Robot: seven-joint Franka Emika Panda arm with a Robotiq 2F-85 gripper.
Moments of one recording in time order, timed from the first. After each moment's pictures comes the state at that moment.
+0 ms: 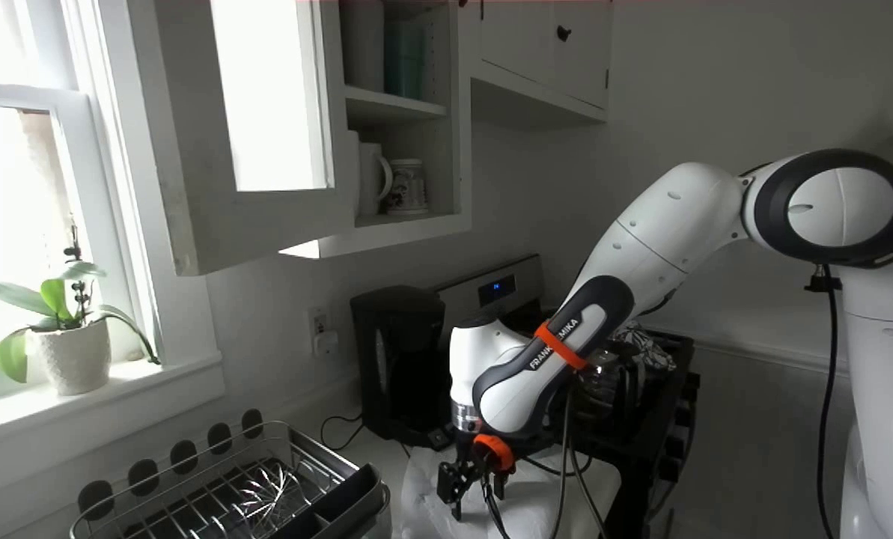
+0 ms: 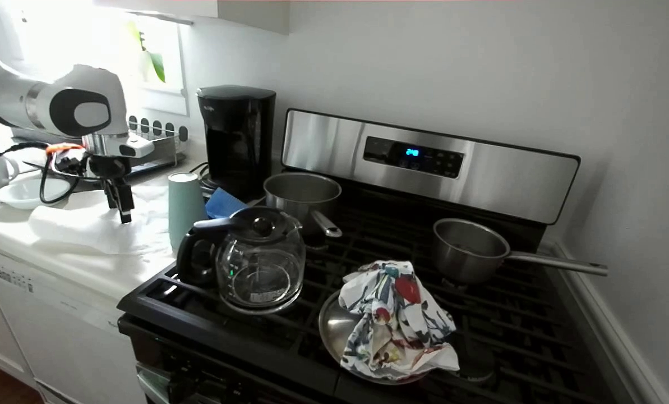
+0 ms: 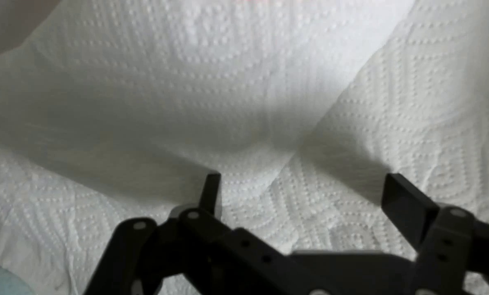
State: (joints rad) arm 0.17 0.19 0.17 -2.30 -0.02 2.48 0.58
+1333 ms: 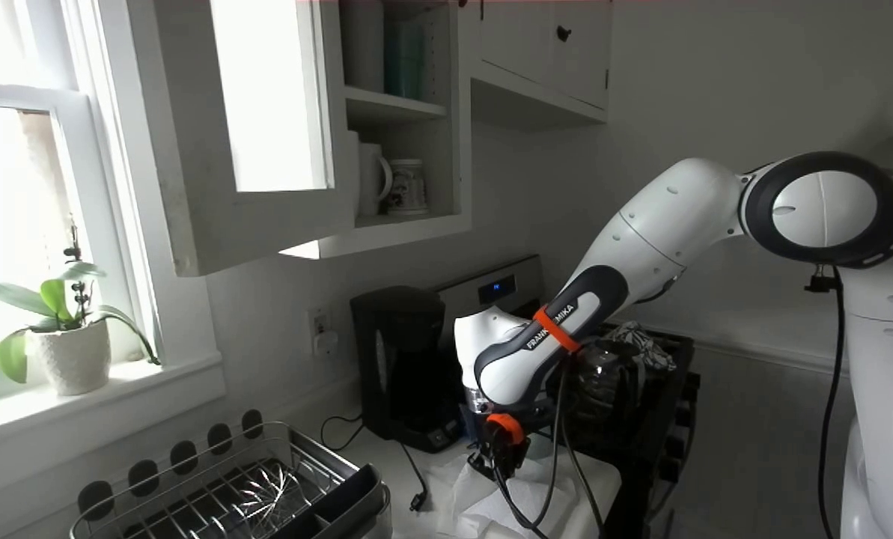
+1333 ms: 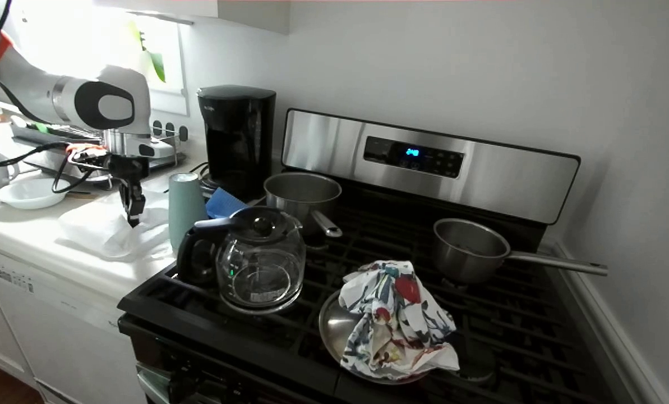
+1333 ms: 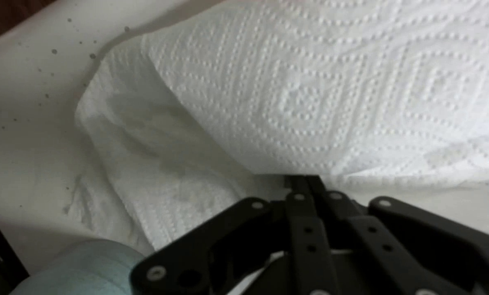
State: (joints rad) arm 0.17 0.19 0.06 -2.24 -0.07 2.27 0.59
